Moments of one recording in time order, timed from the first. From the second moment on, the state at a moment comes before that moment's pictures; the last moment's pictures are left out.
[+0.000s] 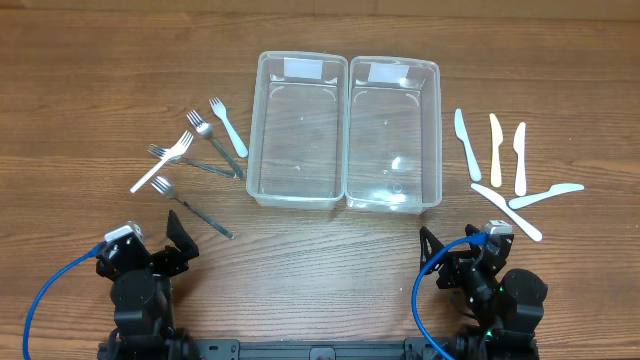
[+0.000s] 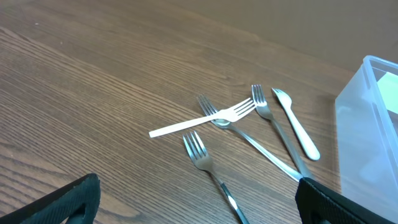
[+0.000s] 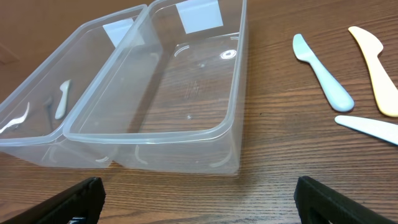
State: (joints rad) left arm 0.05 0.01 0.15 -0.50 -0.25 -0.33; right arm -0.12 0.01 0.18 -0.61 -0.37 0.17
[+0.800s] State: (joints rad) left arm 0.05 0.01 0.15 -0.50 -0.25 -0.33; right arm -0.12 0.01 0.18 -0.61 -0.32 0.17
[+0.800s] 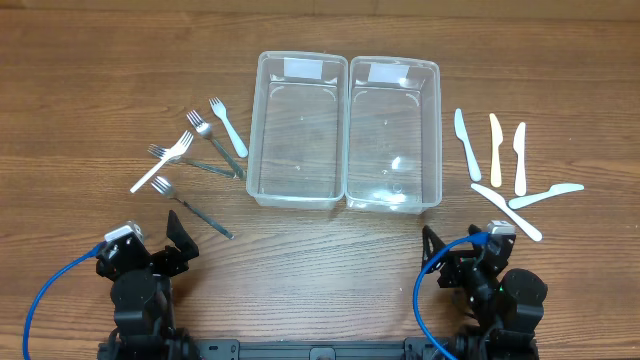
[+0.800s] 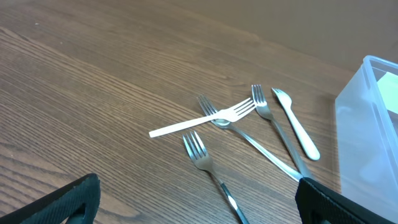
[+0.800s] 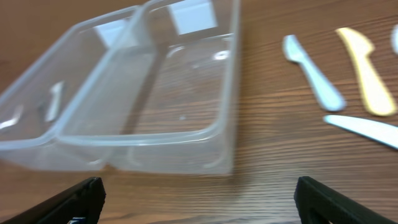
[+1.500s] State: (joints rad) left arm 0.05 0.01 0.15 -0.45 -0.29 -0.37; right arm -0.12 0.01 0.18 -0.42 -0.56 0.17
